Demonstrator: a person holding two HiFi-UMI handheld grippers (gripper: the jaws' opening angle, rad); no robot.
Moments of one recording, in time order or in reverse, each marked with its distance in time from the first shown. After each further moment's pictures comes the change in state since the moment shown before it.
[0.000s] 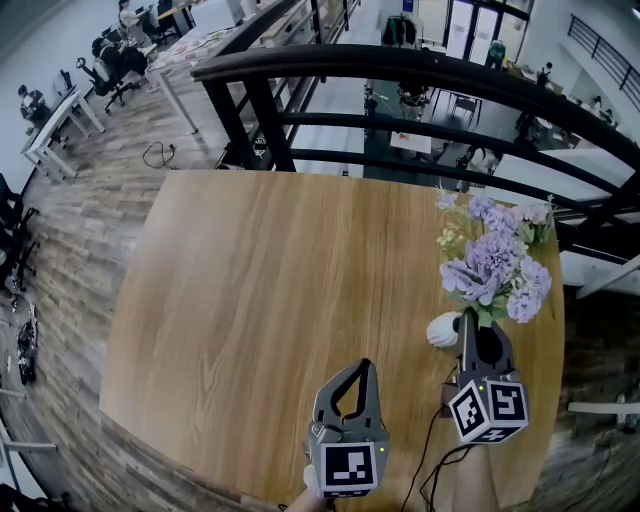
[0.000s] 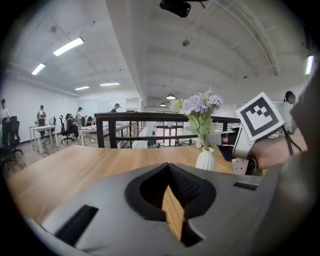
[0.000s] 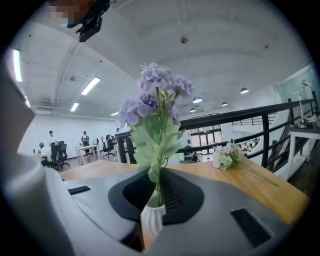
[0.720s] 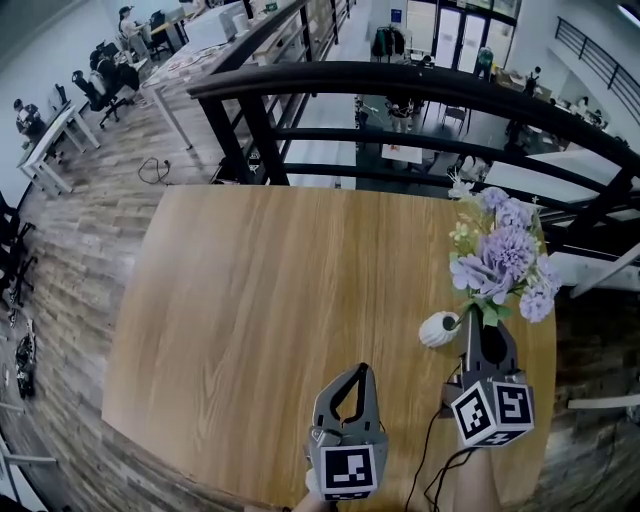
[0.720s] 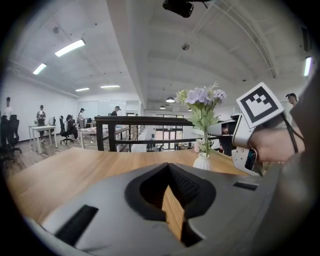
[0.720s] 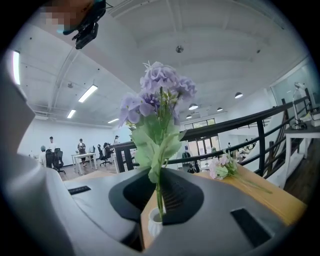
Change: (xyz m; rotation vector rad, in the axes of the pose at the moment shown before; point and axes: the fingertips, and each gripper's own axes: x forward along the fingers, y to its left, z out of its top) left arm -0.013 -0.006 0.013 0.015 -0.042 -0.012; right arm -0.022 0.004 0.045 0.023 -0.079 -0.031
